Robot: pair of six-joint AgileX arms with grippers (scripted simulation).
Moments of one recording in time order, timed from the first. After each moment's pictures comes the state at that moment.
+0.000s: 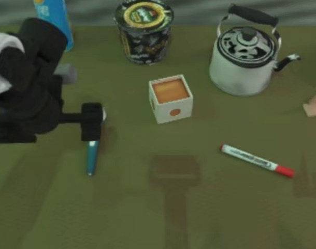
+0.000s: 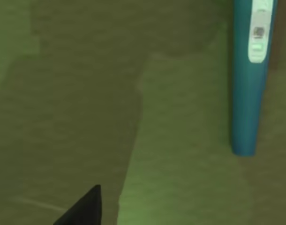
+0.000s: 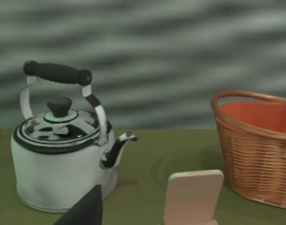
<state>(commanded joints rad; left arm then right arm) -0.34 1.62 1.09 -0.78 -0.03 -0.31 0.00 0.00 0.00 0.00 0.00 0.00</state>
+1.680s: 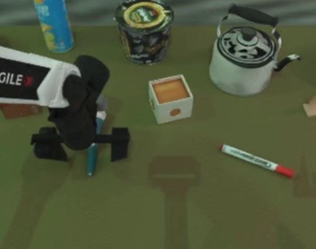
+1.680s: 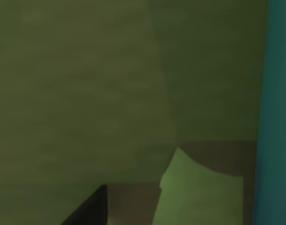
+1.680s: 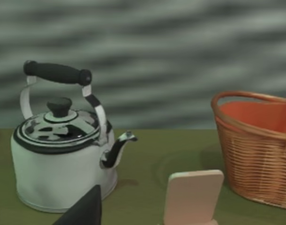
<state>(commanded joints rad) -0.39 2.10 1.16 -0.54 -0.03 -0.35 0.00 0.00 0.00 0.00 0.00 0.00</state>
